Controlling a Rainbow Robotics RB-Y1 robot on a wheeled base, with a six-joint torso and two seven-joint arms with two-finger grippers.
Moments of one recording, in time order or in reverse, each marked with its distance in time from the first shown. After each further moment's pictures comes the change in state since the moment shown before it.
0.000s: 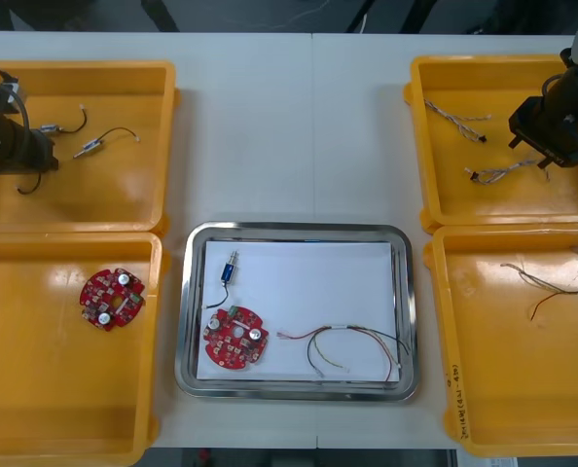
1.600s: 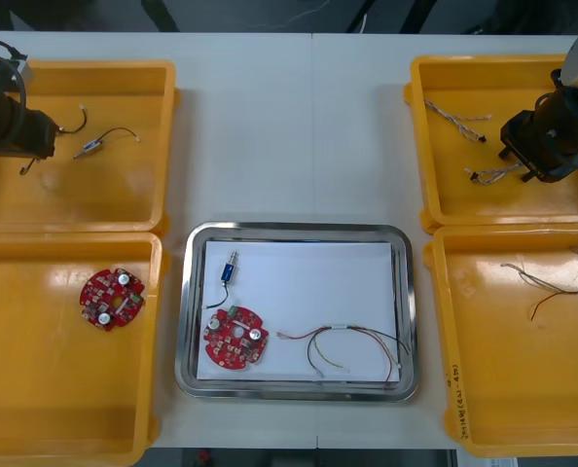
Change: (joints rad) right arm -0.032 -0.006 -0.016 0.184 -0.038 -0.156 -0.110; left arm 0.038 0.000 0.078 -0.263 -0.025 0.236 0.000
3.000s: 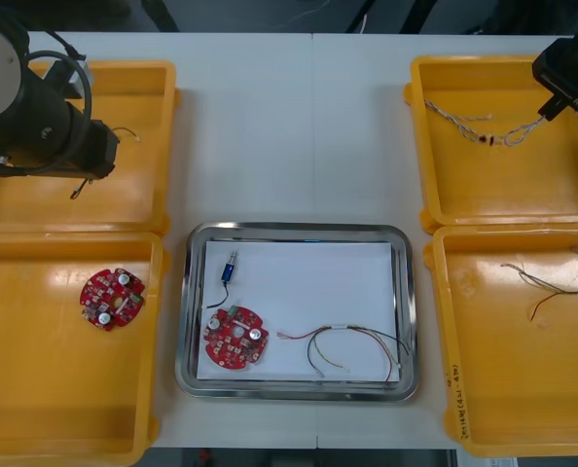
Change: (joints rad) right arm 0.050 -0.010 0.001 -0.618 -0.035 0.598 0.000; left arm 0.161 -0.118 -0.024 -0.788 -0.052 0.502 0.469
